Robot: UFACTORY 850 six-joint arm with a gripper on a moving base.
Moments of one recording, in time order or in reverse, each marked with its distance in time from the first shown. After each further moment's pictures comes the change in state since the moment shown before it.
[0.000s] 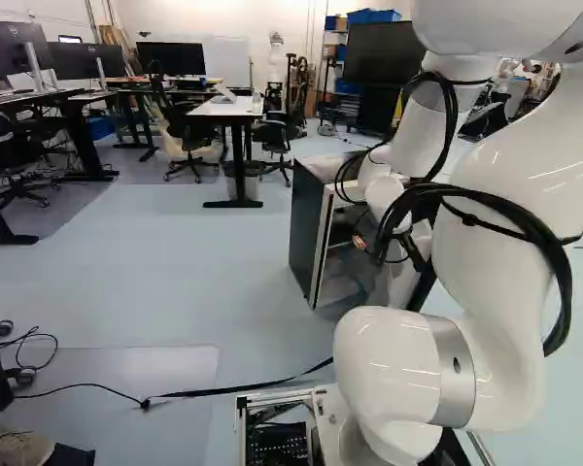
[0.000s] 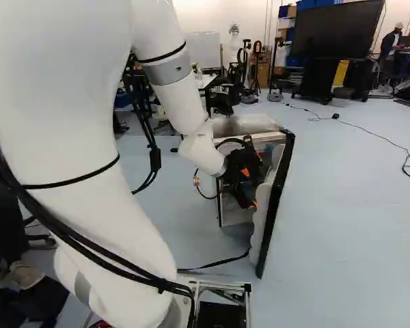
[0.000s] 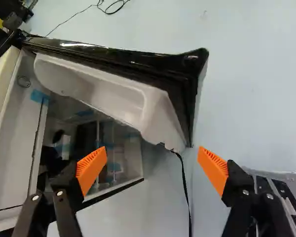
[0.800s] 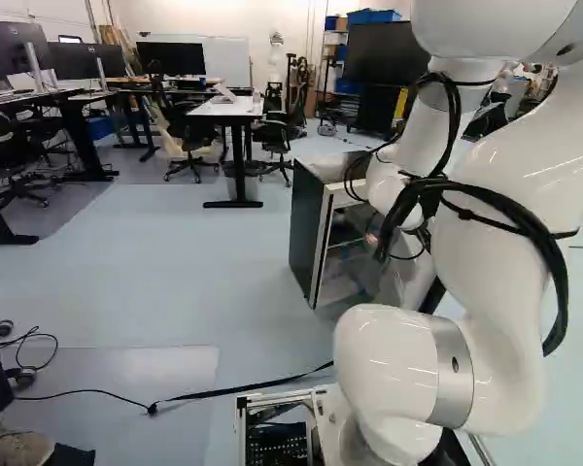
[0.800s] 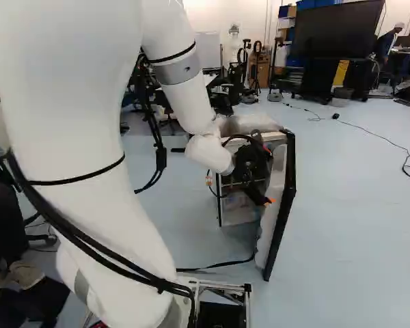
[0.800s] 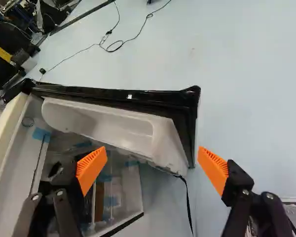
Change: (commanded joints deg) arm -4.0 -2.3 -2.6 -1.1 8.8 0.0
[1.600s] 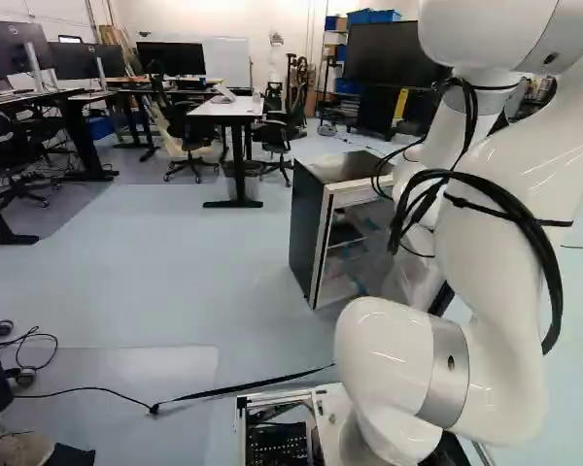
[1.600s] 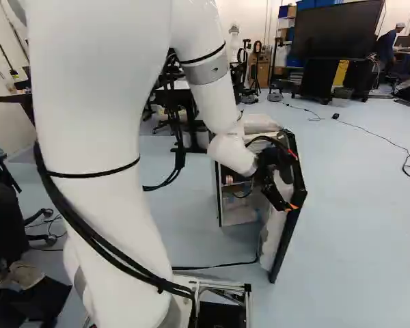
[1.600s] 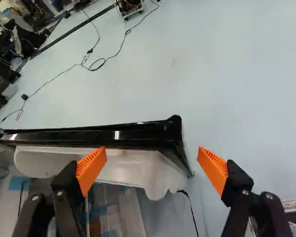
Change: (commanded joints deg) arm -9.6 -4.7 -5.7 0.8 0.1 0.0
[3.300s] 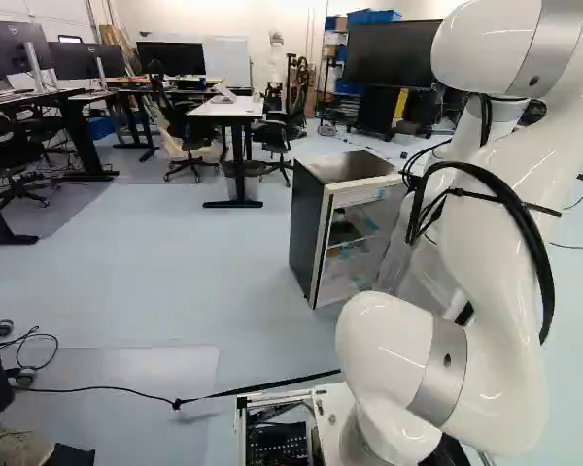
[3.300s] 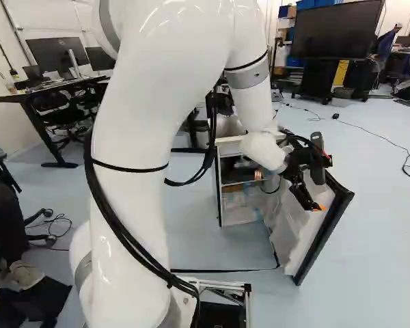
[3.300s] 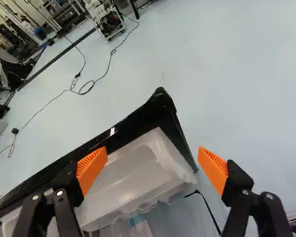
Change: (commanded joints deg) arm -8.1 -11.1 -14.5 0.6 0.0 0.0
